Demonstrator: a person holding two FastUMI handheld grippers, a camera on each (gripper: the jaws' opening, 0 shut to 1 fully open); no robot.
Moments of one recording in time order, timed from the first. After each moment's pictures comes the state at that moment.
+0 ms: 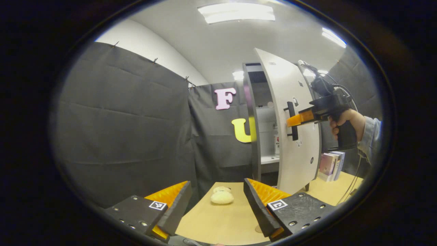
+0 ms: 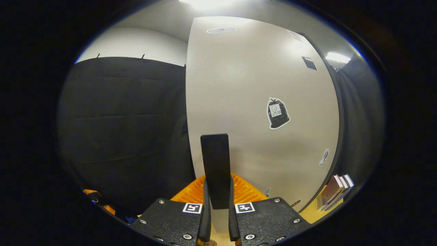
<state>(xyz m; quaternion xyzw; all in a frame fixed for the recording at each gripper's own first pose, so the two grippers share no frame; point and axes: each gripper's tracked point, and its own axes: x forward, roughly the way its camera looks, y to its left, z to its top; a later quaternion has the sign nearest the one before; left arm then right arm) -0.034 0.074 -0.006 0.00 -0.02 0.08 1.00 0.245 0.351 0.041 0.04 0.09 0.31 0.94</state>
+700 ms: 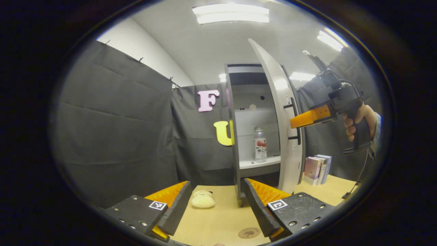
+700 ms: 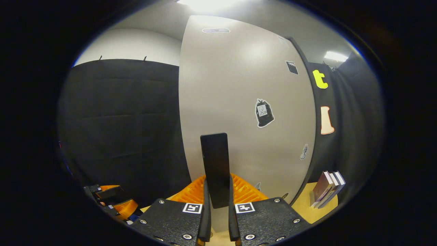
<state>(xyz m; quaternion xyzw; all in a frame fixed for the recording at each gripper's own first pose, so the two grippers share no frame) 0.000 0.006 -0.001 0.00 -0.03 0.01 1.00 0.229 0.324 0.045 0.04 0.10 0.31 0.95</state>
